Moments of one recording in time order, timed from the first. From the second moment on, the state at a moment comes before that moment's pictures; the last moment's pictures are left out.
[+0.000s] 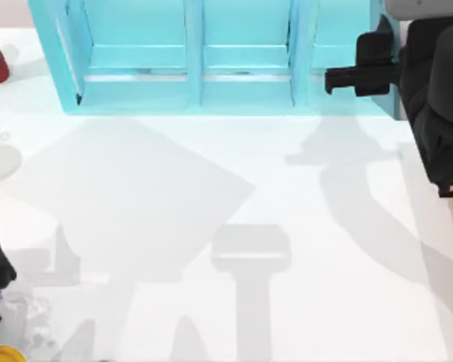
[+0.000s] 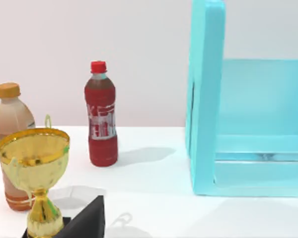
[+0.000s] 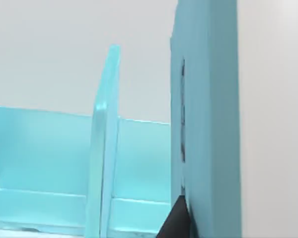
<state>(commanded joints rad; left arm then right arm) 0.00 0.00 0.00 0.00 0.00 0.00 0.64 1.37 0.82 0.38 0.66 -0.01</state>
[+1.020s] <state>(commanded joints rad) 0.00 0.00 0.00 0.00 0.00 0.00 0.94 1.77 0.68 0.70 0.80 -1.23</state>
